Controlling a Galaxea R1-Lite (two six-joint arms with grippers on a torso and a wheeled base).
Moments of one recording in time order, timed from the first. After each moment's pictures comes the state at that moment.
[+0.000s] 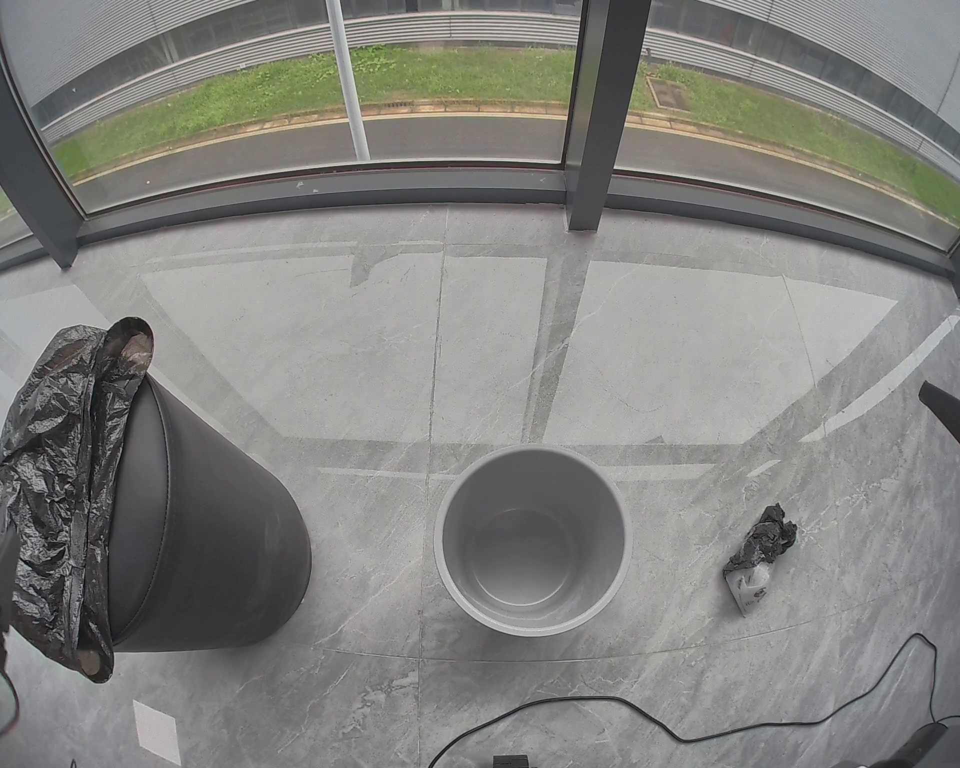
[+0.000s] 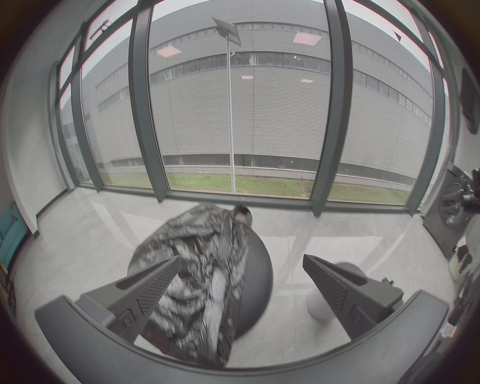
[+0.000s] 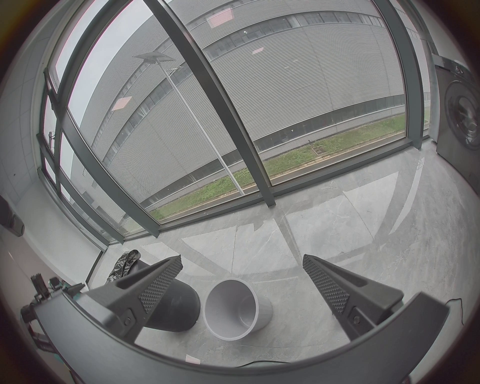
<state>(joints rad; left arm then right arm) -0.03 0.40 -0.42 -0.03 0.13 -0.04 0.13 0.80 -0.52 -0.27 0.17 0.37</state>
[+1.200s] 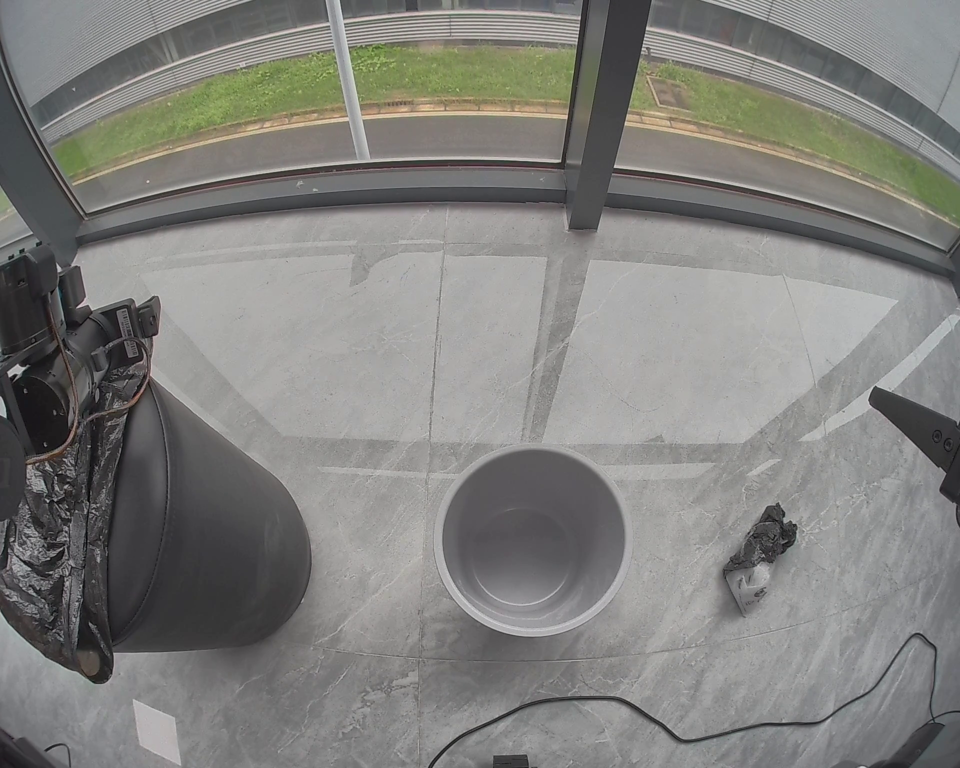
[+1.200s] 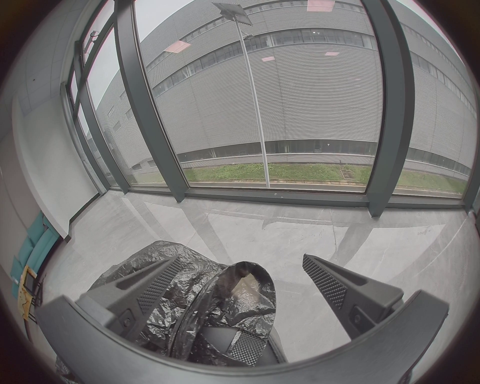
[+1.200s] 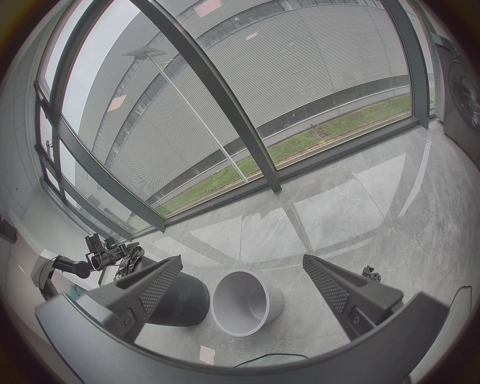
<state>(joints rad) -0.09 1.50 -0.90 -0.56 0.45 -0.03 0.18 0.94 -0.48 -0.40 0.18 0.43</state>
